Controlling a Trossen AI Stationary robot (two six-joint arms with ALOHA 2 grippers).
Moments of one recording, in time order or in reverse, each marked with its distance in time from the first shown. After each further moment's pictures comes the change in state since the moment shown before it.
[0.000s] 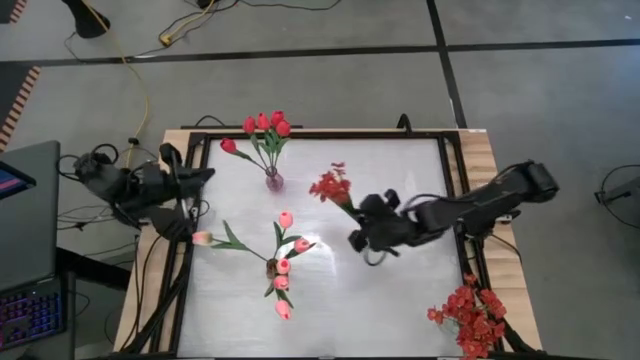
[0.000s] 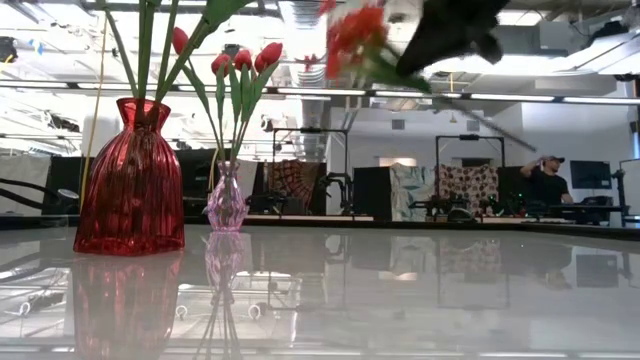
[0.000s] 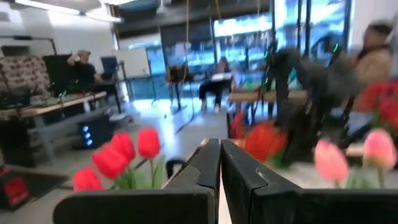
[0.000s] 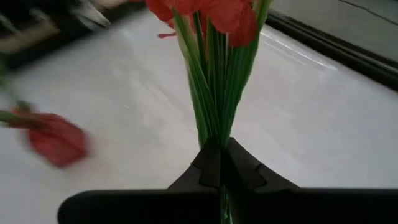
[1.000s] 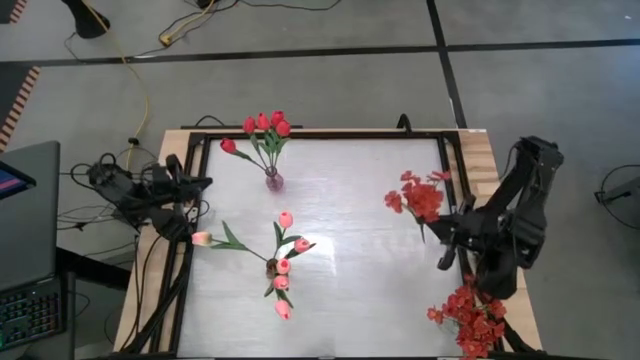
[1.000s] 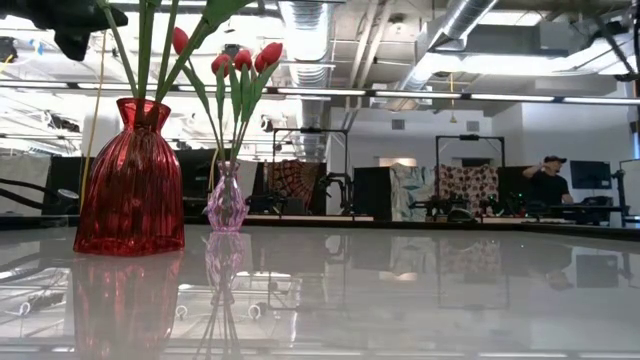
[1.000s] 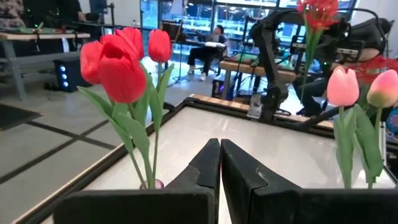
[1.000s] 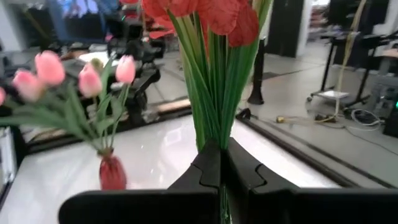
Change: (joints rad) left arm -0.002 -0.334 -0.154 -0.426 0.020 -0.402; right arm 0.733 -0.435 -0.143 -0.498 0.772 0.326
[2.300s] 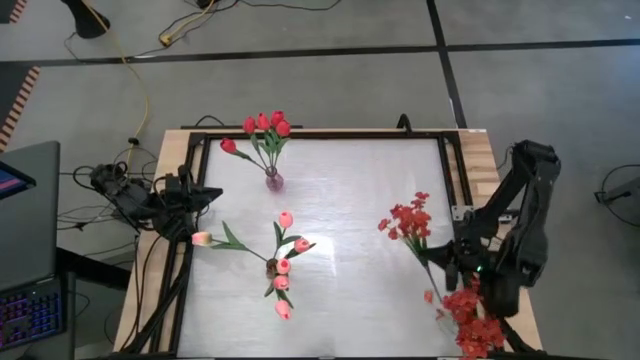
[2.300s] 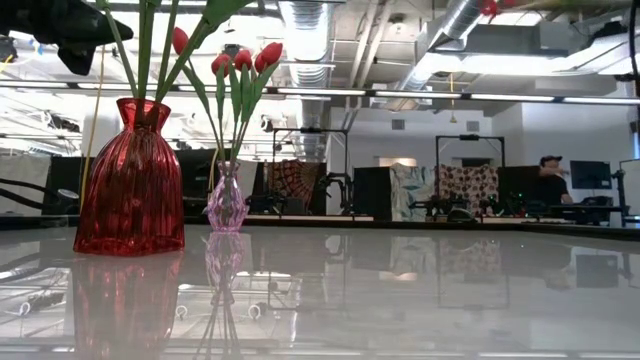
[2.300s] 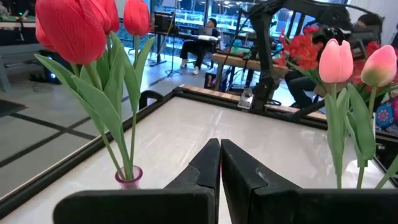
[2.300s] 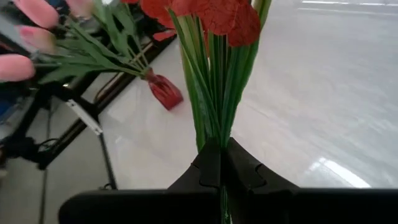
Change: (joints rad) left arm 0.000 0.002 -0.126 0.101 0.034 -0.042; right arm 0.125 0.129 0.001 -0.137 -0.394 0.822
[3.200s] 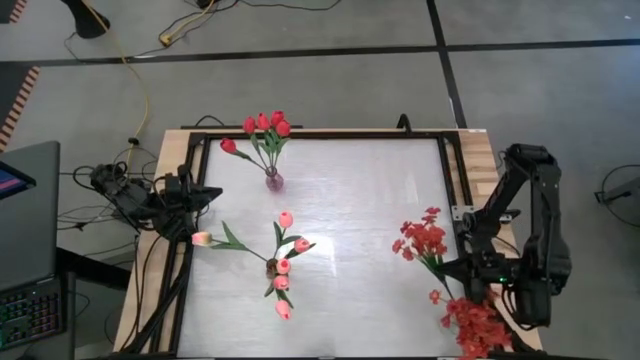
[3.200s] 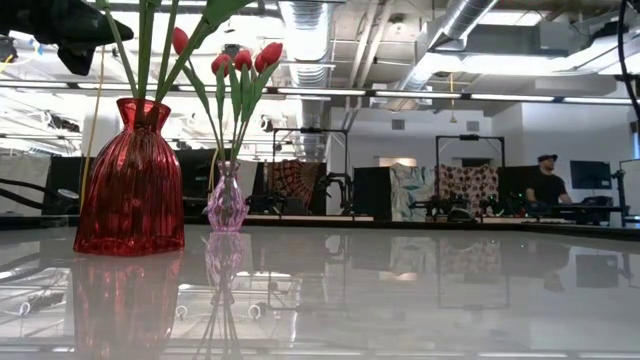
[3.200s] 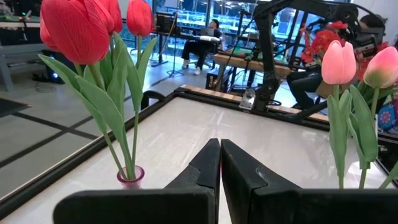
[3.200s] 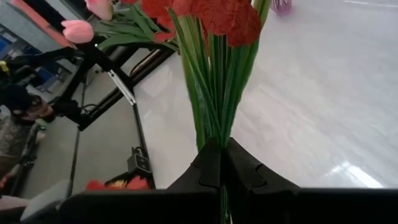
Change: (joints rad) left arm 0.000 0.000 0.001 0.000 -0.008 -0.001; right arm 0.237 0.052 0.070 -0.152 0.045 0.140
